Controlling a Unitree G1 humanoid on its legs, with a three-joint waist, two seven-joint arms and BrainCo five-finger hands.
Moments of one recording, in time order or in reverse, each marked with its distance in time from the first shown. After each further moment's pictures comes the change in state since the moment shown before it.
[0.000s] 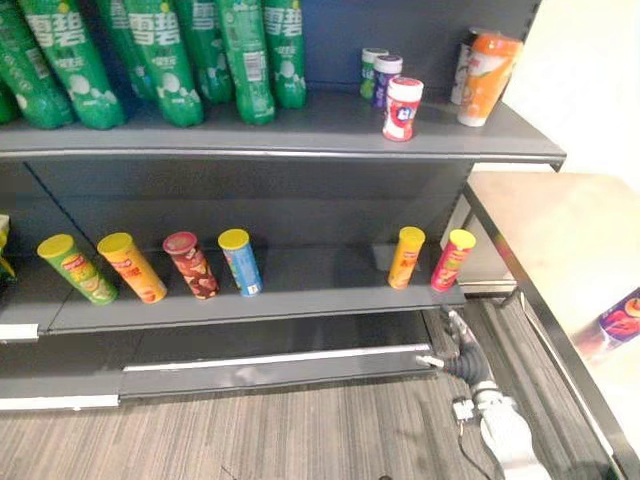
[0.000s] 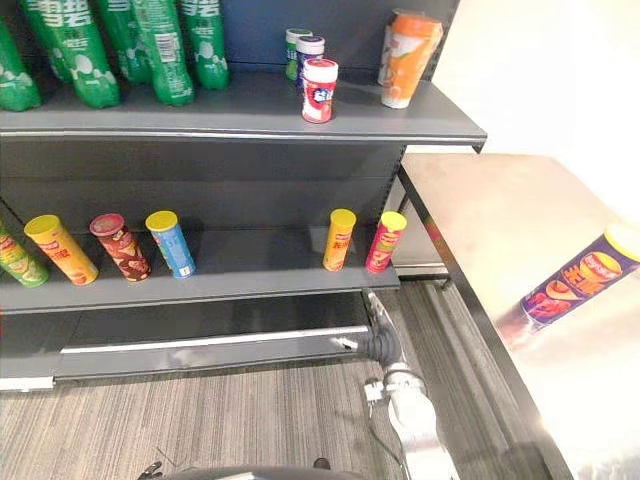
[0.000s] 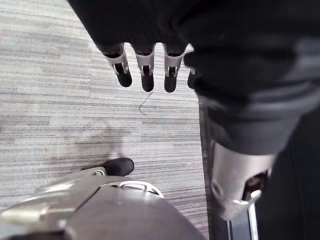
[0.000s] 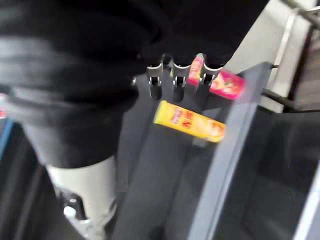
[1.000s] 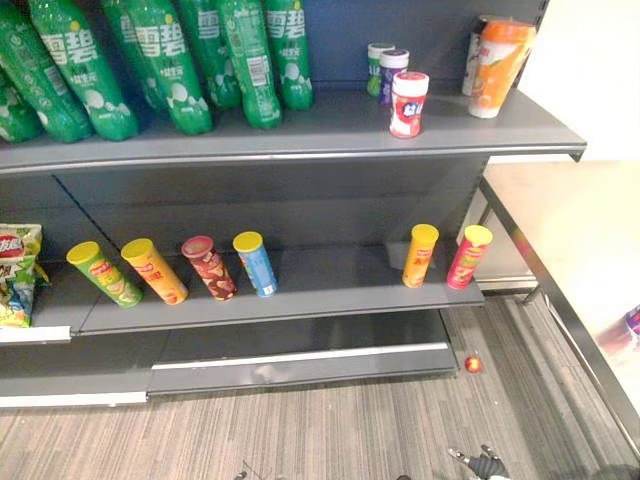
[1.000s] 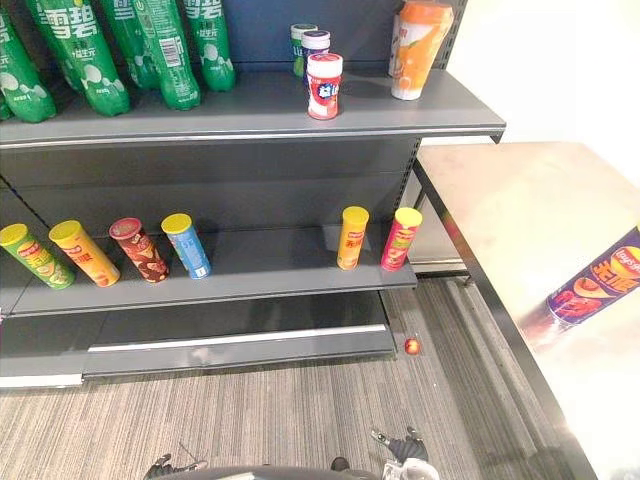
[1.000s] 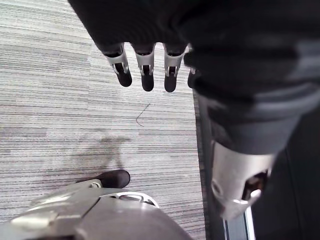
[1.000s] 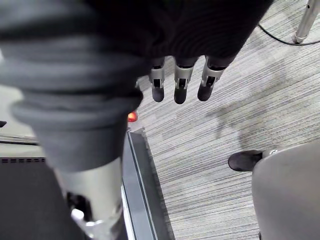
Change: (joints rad) left arm -0.031 -0.032 0.003 0.022 0.023 -0.001 0.033; right arm -0.194 0.084 -0.403 0.937 0.084 0.135 -0.104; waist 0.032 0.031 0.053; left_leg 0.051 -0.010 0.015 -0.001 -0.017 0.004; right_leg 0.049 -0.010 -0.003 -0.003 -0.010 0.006
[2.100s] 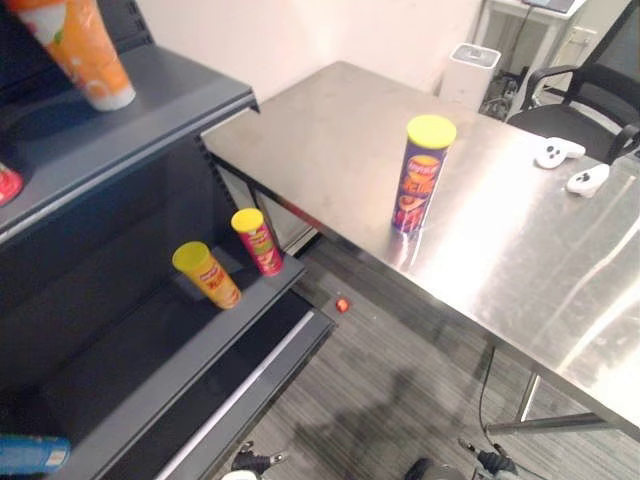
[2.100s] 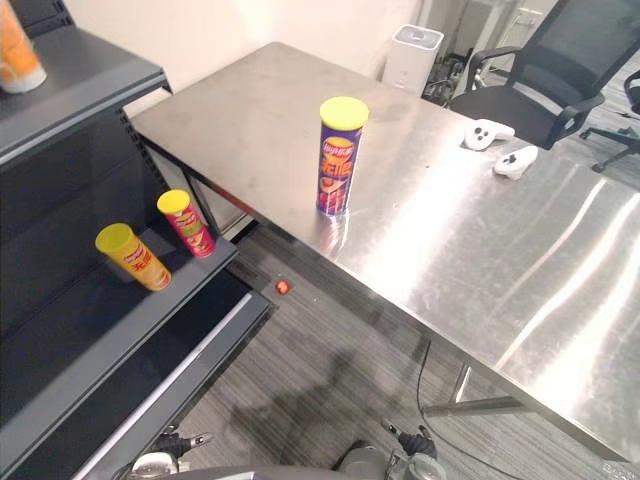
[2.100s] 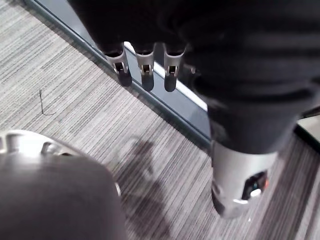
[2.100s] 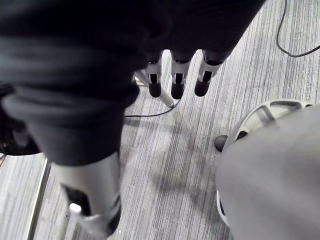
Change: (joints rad) left arm -0.096 0.024 0.006 -0.017 -0.004 0.020 -0.002; right arm -0.019 -0.003 -0.106 0.008 0.063 -0.004 -0.021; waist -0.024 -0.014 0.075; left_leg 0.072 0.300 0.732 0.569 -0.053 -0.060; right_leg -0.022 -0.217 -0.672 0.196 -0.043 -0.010
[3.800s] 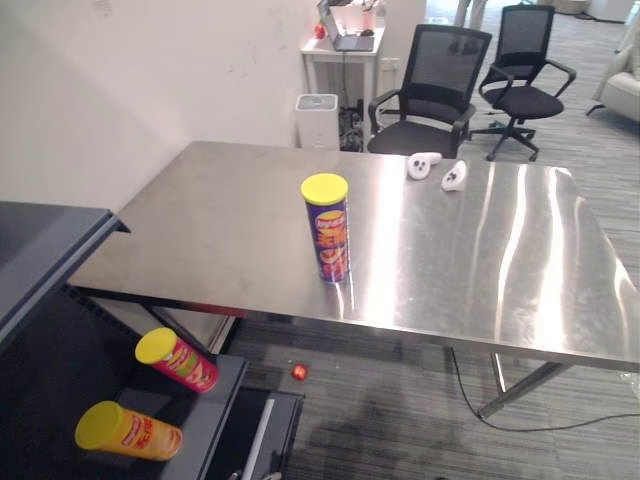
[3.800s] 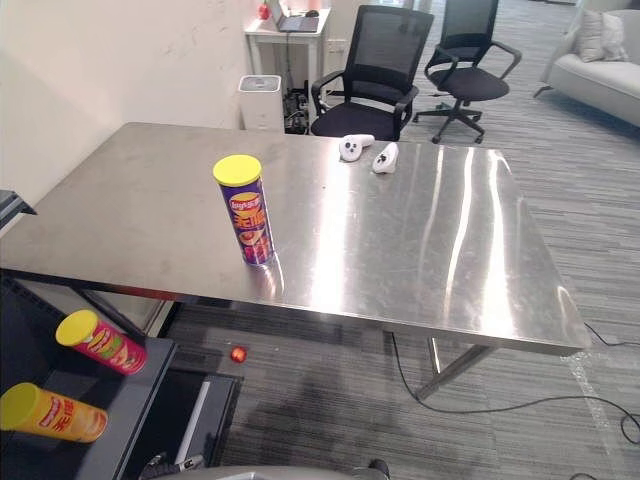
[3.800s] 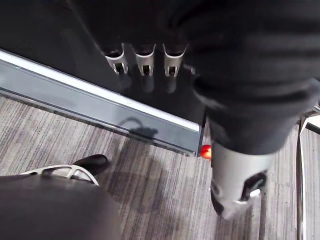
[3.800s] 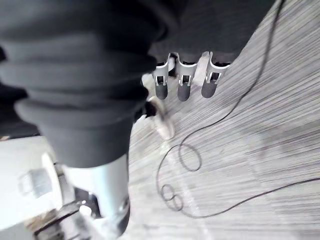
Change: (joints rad) left arm 0.085 -0.017 0.092 0.014 -0.022 -0.037 -0.009; right arm -0.069 -0.278 -0.931 -0.150 0.620 -0.046 -0.210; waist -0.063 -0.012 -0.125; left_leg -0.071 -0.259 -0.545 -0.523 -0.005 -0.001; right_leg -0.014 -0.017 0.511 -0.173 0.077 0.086
